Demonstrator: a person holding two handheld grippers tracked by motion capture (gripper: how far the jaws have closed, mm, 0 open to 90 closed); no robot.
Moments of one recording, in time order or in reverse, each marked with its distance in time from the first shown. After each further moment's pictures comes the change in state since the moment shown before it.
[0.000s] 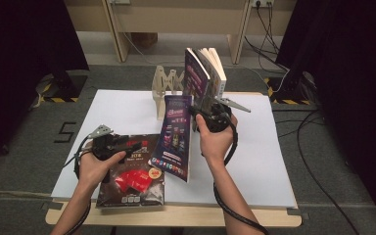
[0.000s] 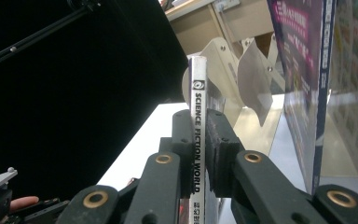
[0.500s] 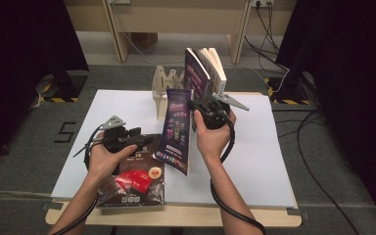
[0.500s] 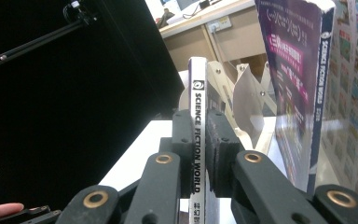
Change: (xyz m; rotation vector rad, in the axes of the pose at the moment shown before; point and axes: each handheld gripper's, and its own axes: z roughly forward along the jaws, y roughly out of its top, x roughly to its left) left arm -0.031 0.031 0.017 -0.006 -0.075 0.071; right arm 0.010 0.007 0.003 -0.069 -0.038 -0.047
